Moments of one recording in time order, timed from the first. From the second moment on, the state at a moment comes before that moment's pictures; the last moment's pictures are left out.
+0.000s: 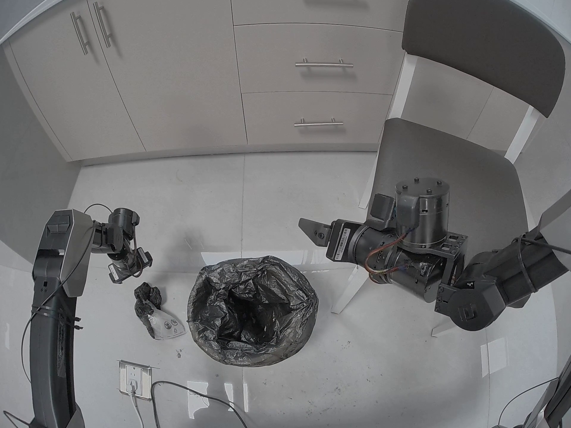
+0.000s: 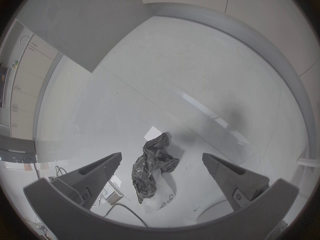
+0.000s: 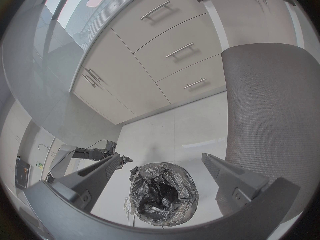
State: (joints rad) left arm 0.12 2.76 -2.00 0.28 0.19 -0.56; right arm 0.69 1.96 -0.94 -0.80 -0.18 0.47
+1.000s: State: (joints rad) left arm 0.14 2.88 -2.00 0.28 0.20 -0.51; right arm 0.68 1.98 -0.94 -0.80 -0.18 0.47
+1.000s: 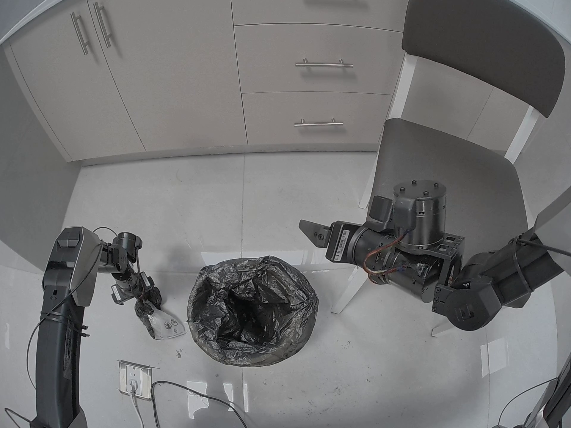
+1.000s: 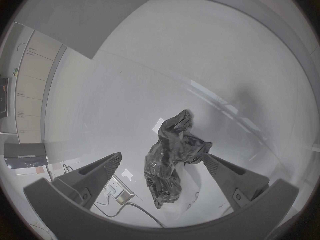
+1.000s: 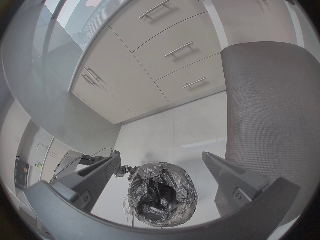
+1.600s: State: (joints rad) left arm 0.14 2.92 -2.00 0.28 0.23 -0.48; right arm 0.68 2.00 -0.93 -0.90 -0.17 0.47
